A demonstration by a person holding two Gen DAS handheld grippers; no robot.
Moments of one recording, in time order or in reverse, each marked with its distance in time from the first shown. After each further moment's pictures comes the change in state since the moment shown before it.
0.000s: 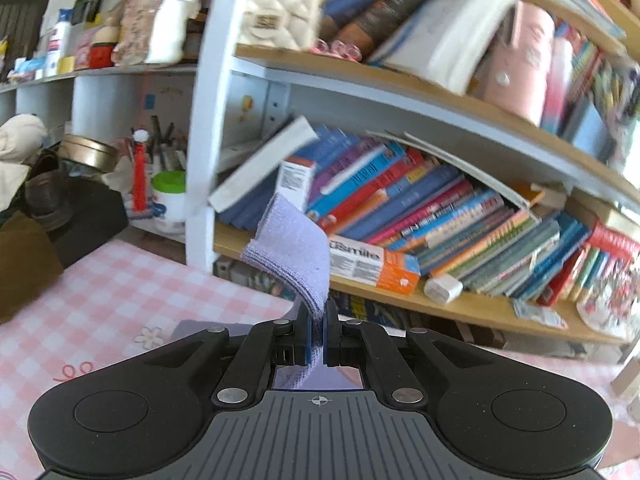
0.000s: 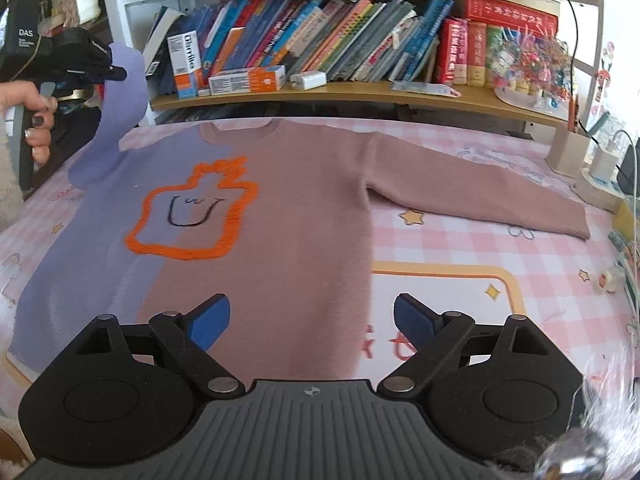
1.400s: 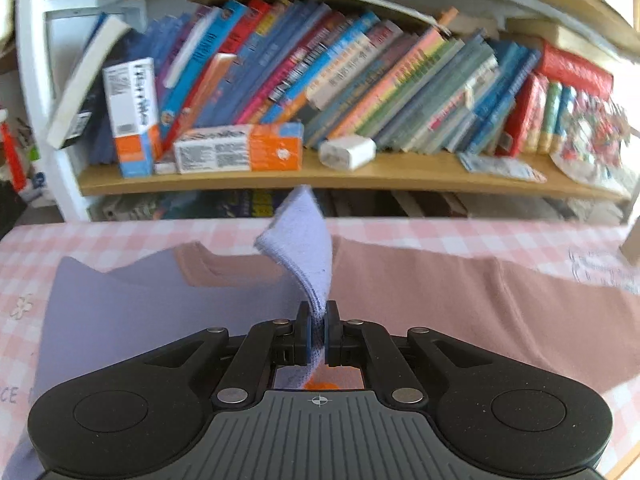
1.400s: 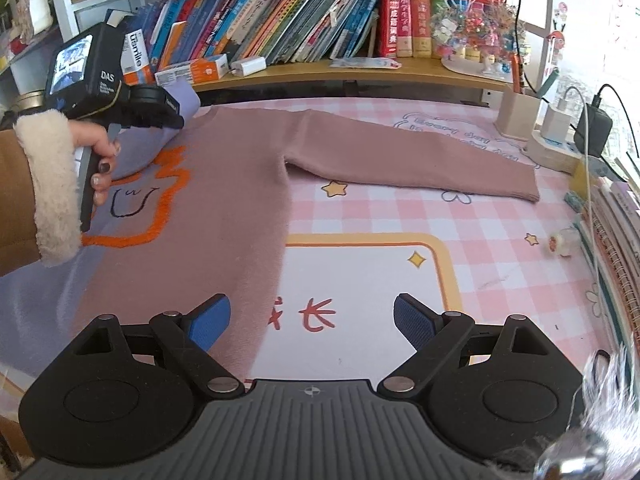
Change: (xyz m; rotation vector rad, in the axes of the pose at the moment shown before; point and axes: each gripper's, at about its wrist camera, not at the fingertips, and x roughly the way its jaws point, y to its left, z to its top) left arm 0.094 -0.114 -0.077 0.288 0.235 -0.109; right arm -0.008 -0.051 -0.011 0.069 0.043 -0.075
